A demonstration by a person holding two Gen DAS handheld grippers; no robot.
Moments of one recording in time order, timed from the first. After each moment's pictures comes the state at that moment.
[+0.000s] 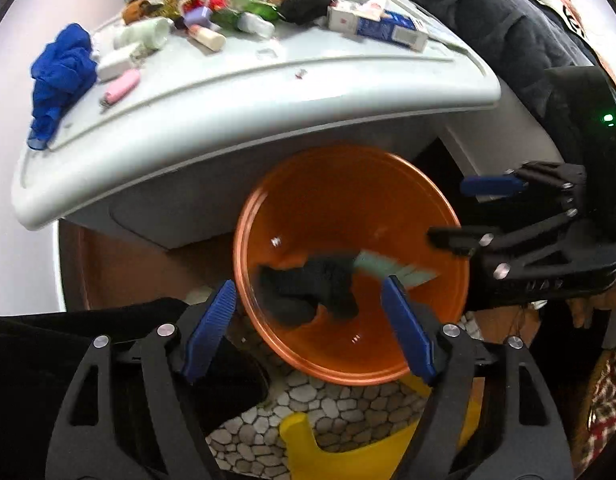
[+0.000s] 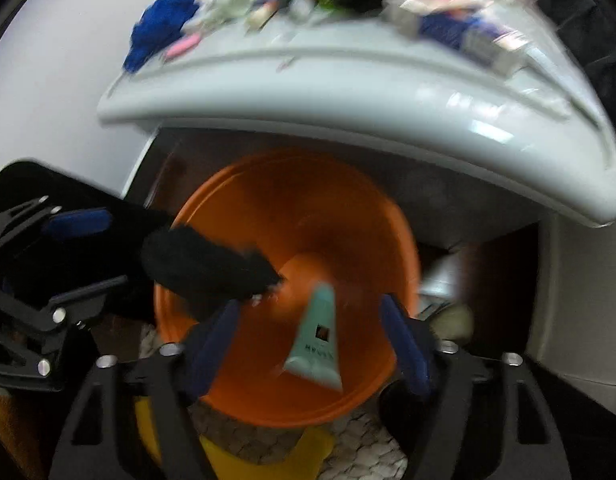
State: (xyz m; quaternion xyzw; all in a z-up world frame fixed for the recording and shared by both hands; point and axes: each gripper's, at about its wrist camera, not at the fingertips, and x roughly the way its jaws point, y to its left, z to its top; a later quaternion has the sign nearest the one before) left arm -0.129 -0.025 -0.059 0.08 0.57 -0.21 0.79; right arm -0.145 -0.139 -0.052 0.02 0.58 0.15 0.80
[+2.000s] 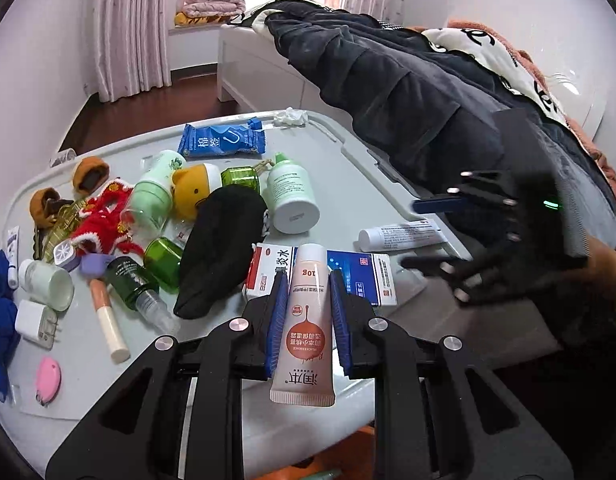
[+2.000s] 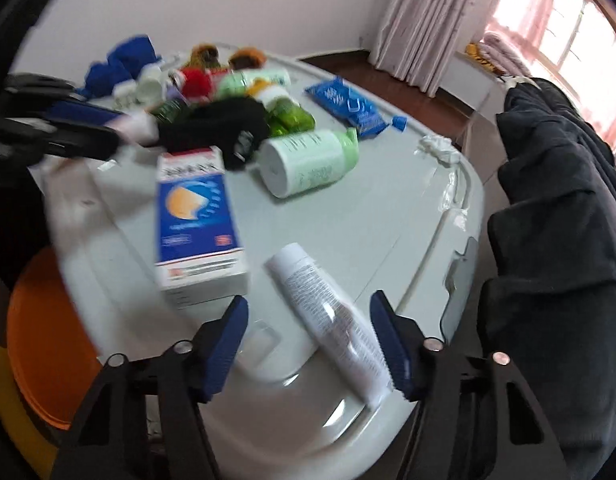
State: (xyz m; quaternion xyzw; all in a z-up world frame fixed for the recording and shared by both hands) left arm 0.023 -0.136 -0.002 0.04 0.41 -0.30 0.86; right arm 0.019 -0.277 -0.024 -0.19 0.46 0.21 0.84
